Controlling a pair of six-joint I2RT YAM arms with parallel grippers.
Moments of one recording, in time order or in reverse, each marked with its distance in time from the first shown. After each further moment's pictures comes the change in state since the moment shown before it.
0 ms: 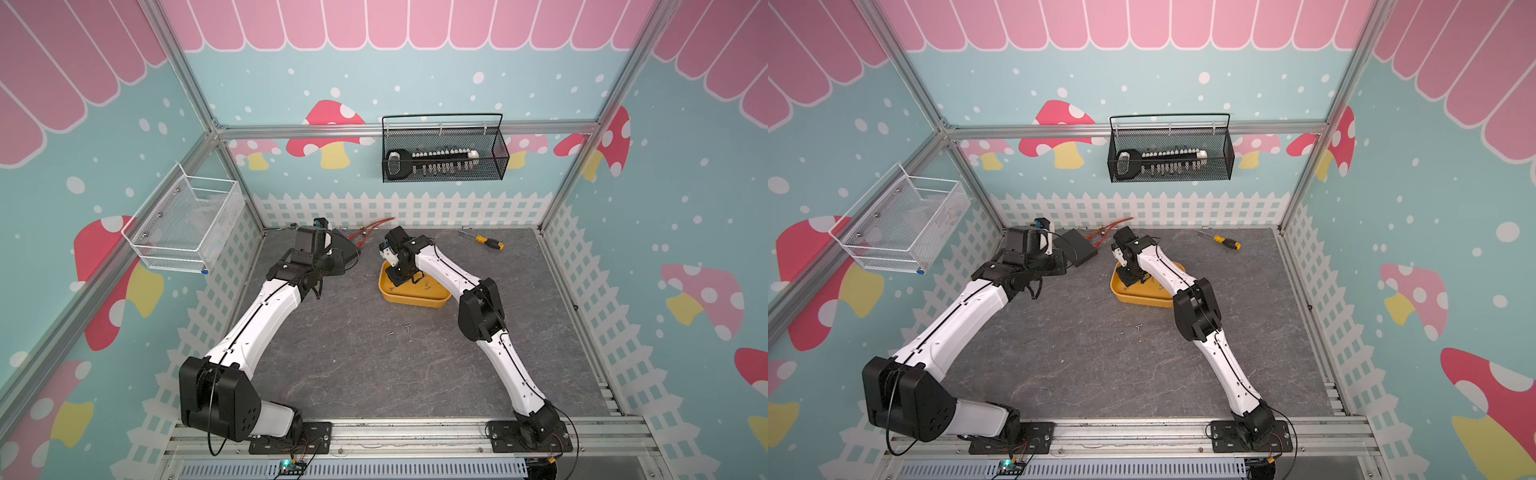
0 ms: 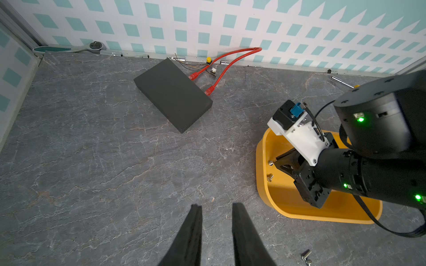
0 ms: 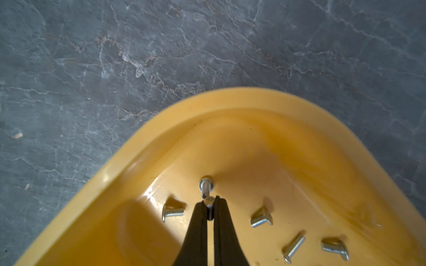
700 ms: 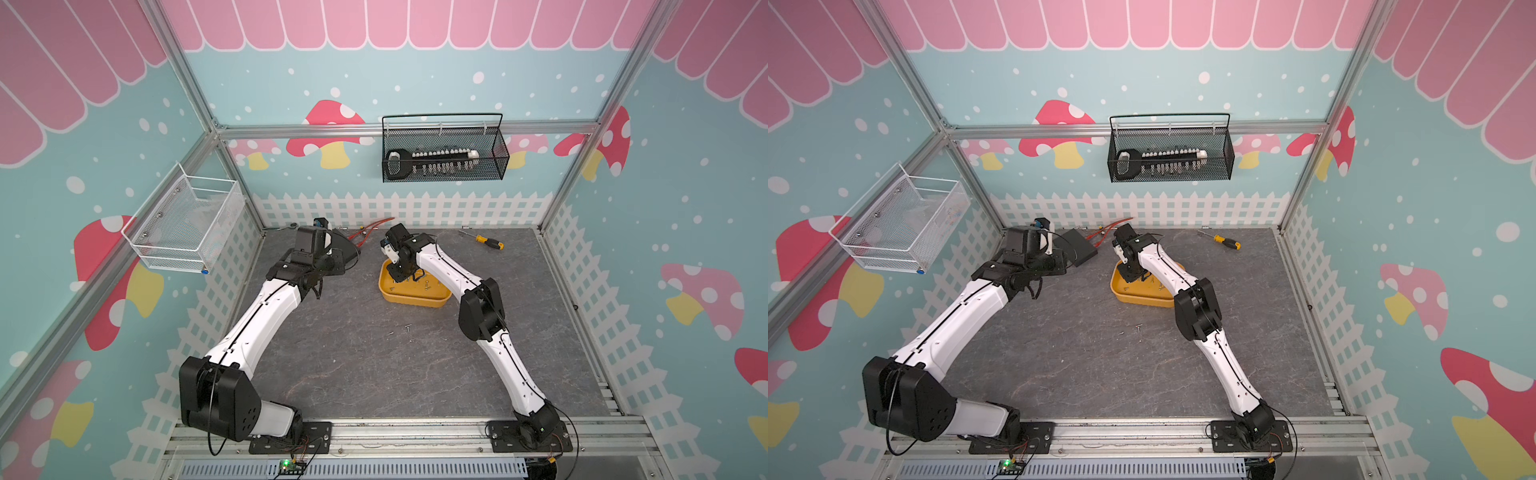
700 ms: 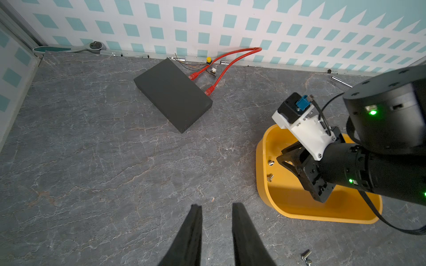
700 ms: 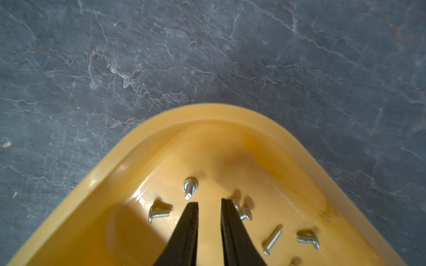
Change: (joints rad) left arm 0.000 0.000 0.000 0.000 0.000 0.000; right arm -0.005 -0.022 0.020 -0.005 0.057 -0.005
